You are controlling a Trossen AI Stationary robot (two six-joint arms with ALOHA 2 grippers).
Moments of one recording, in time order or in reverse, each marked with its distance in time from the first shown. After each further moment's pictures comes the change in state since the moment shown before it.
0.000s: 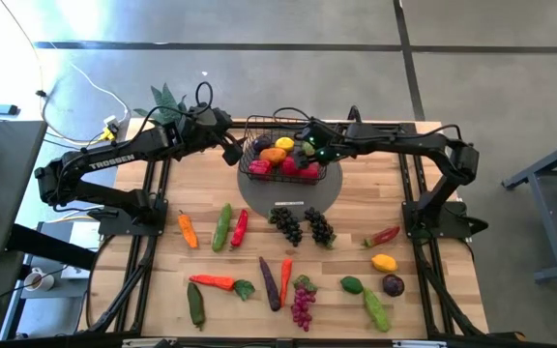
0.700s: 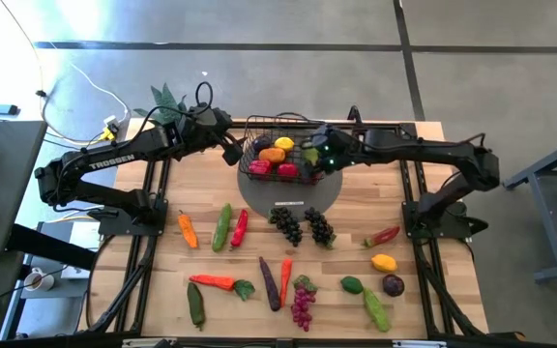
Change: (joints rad) left arm 0.000 0.000 0.000 0.000 0.000 0.000; right arm 0.128 -0.174 0.000 -0.001 -0.038 -0.068
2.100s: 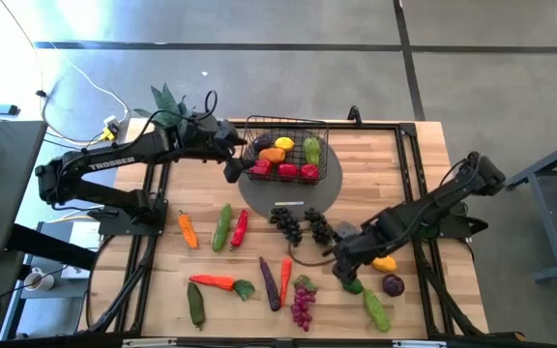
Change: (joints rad) left arm -0.058 0.000 0.000 0.000 0.397 -0.221; right arm 0.732 0.017 0.000 -0.358 -0.104 0.484
